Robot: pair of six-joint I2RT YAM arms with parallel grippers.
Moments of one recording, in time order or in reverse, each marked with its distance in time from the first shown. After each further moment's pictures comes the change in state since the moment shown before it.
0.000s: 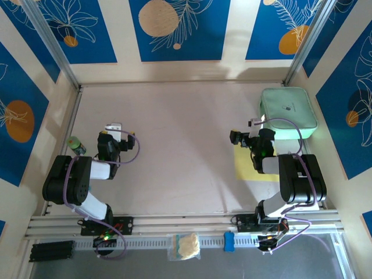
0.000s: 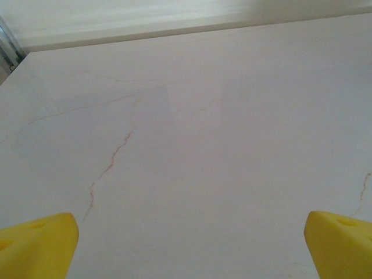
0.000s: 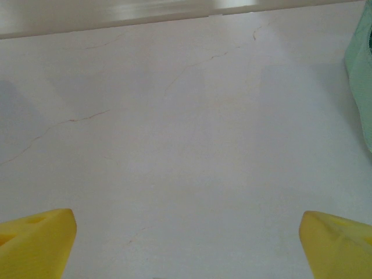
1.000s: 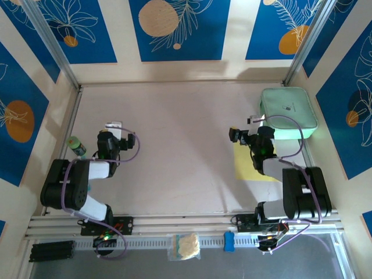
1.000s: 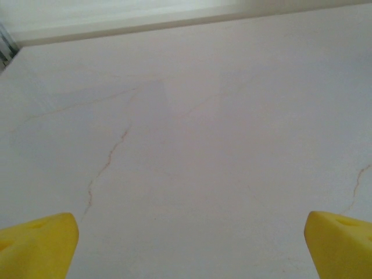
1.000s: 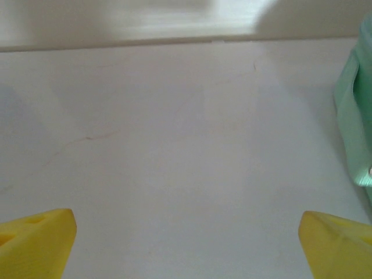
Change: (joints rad) left arm -0.006 -0.086 0.048 -0.167 0.000 0.005; right arm 0.076 -0.187 0.044 -0.190 0.089 -0.016
